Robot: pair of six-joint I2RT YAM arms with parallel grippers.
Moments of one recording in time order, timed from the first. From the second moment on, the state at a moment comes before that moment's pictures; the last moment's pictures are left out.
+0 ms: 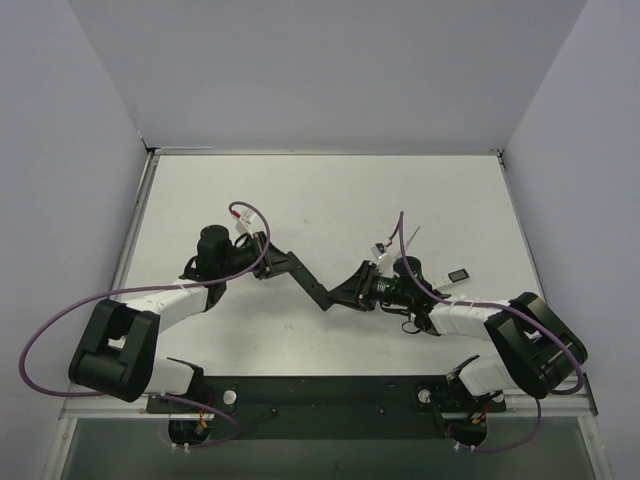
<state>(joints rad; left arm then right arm) -0.32 1.37 0.53 0.51 0.76 -0.97 0.59 1.39 0.32 0.69 -0.55 1.21</state>
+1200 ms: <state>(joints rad) -0.34 1.38 0.69 0.11 0.46 -0.65 0.57 1.41 0.30 0.67 -0.56 1.21</state>
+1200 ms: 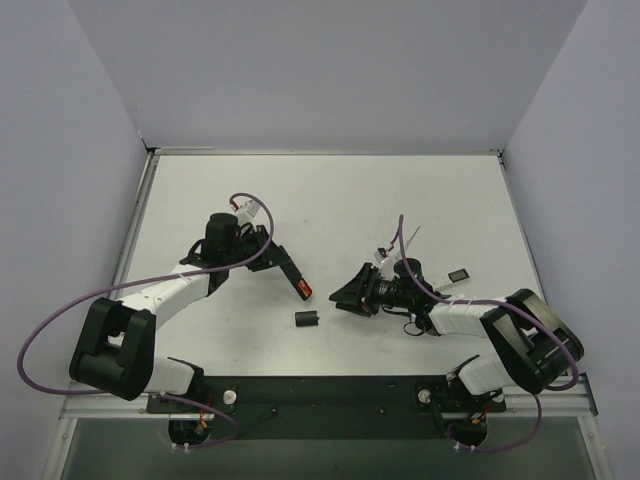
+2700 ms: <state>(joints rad) -0.26 2.01 1.37 -0.54 0.67 -0.27 0.56 0.90 0.46 -0.25 -0.24 0.93</state>
